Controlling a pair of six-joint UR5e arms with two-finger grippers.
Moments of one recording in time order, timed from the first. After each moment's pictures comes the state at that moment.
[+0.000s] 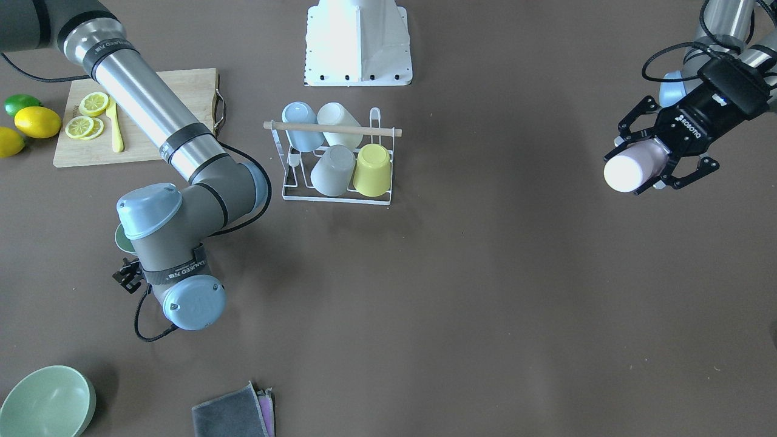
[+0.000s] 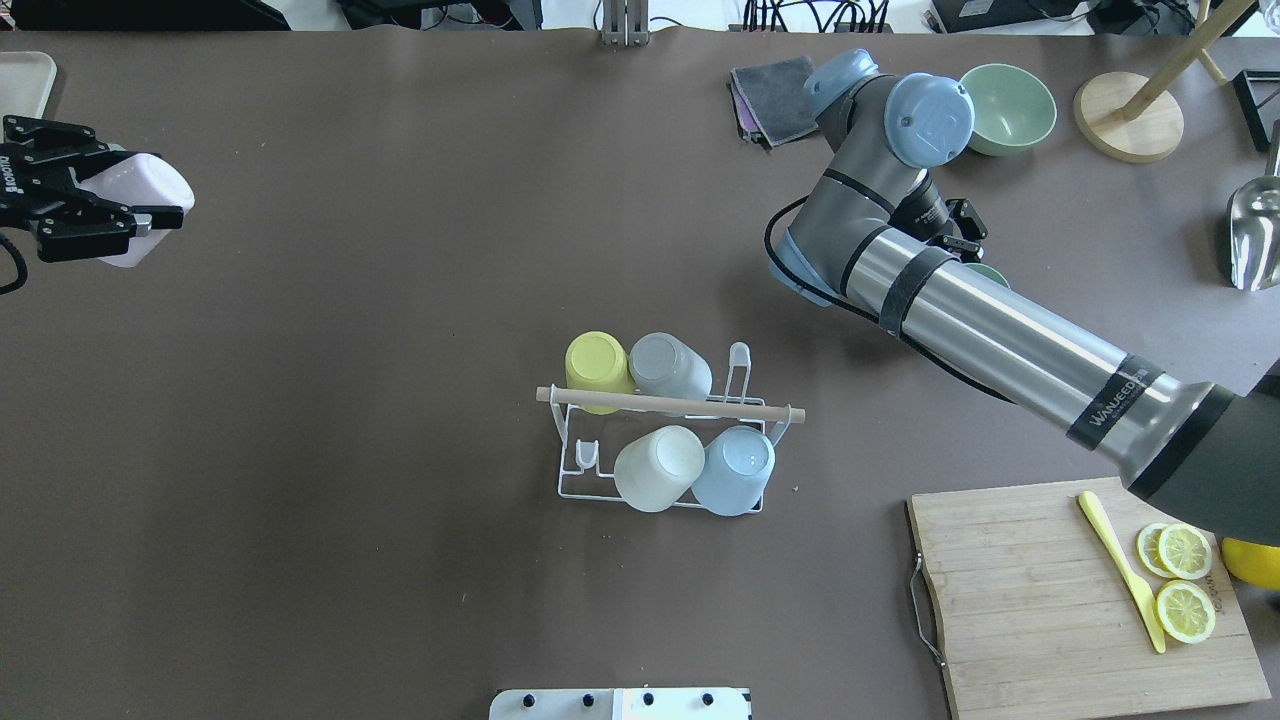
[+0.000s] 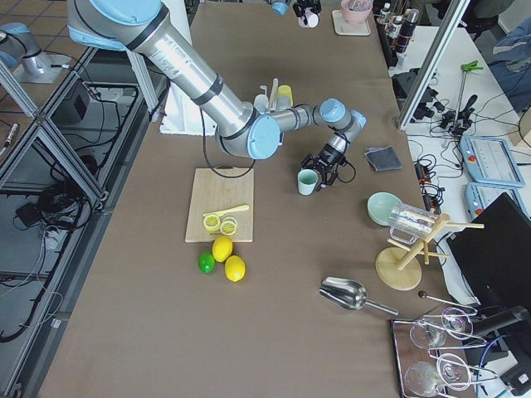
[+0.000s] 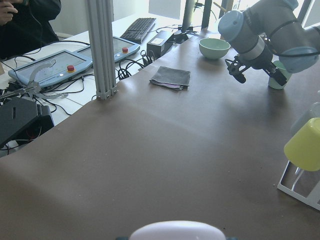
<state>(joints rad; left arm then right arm) -1.10 -1.71 -1.59 -3.12 -2.25 -0.46 0.82 -0.64 0.86 -2.21 1.96 -0.31</state>
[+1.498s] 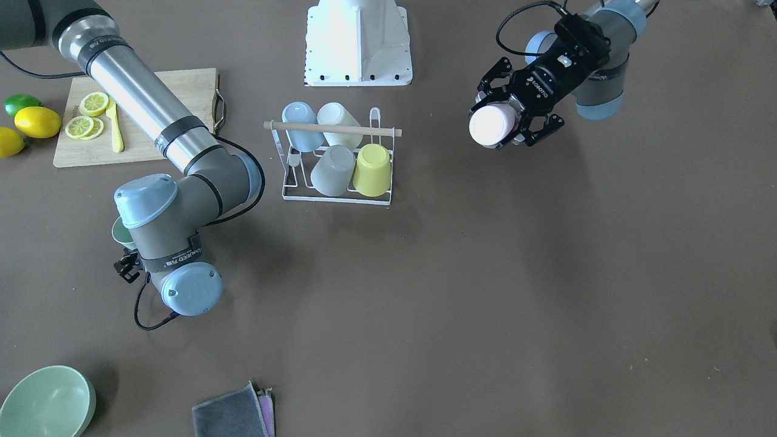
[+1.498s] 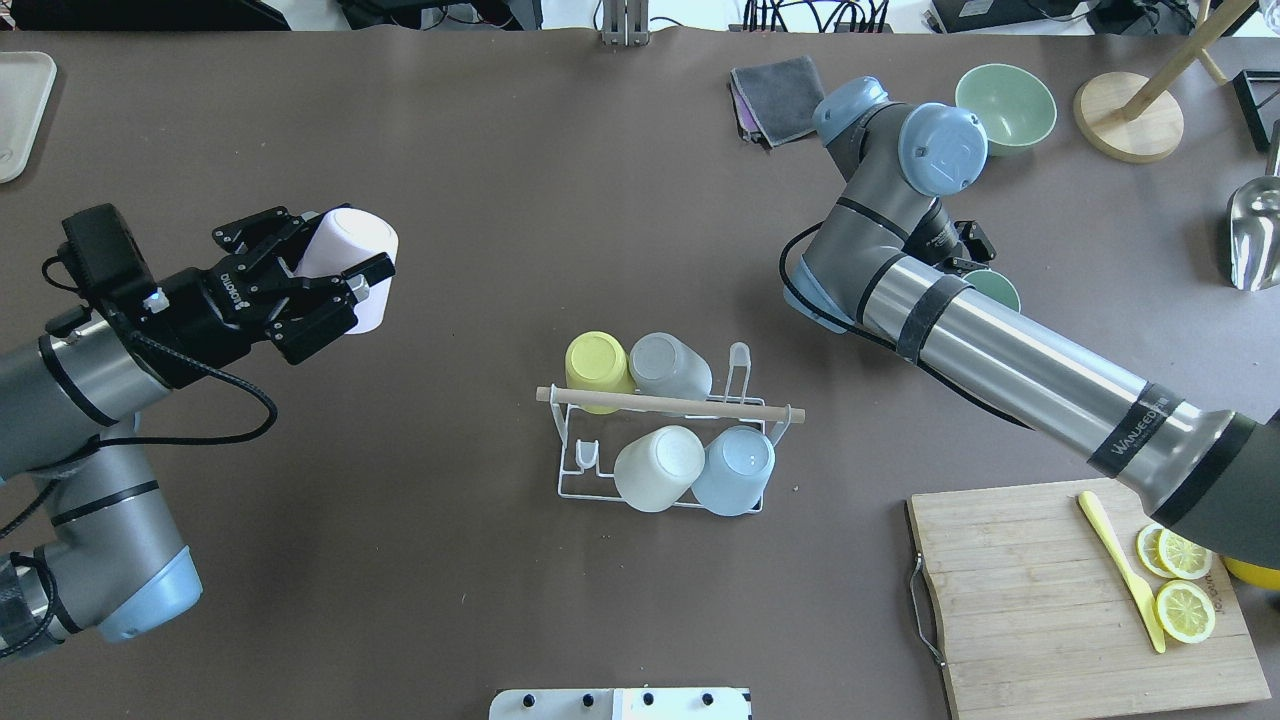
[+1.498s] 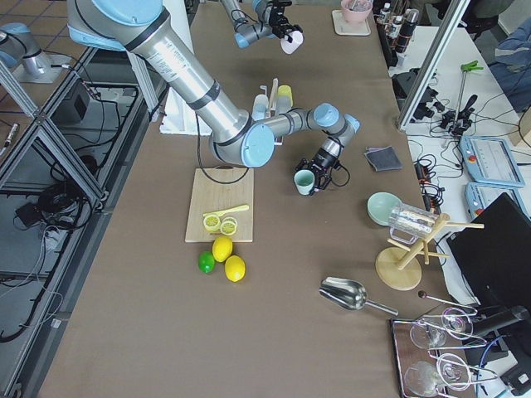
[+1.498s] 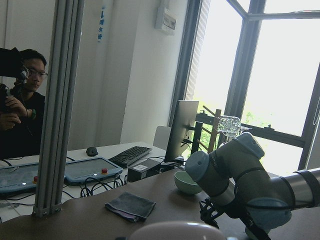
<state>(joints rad) -0.49 -1.77 -1.69 -3.37 -1.31 -0.57 0.80 -0.70 0.95 -2.22 1.96 -0.31</state>
